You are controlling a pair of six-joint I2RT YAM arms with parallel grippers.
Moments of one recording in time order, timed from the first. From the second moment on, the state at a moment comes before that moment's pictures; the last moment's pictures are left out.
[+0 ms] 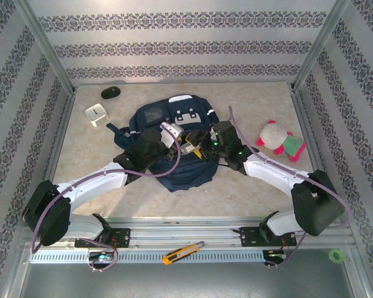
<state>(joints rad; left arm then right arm) -0.68 1.33 0.81 0.11 -0.05 0.07 0.58 1.42 0.81 0.05 -0.35 1.35</state>
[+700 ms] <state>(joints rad) -0.68 1.33 0.81 0.11 -0.05 0.07 0.57 1.36 0.76 -0.01 -0.41 1.32</state>
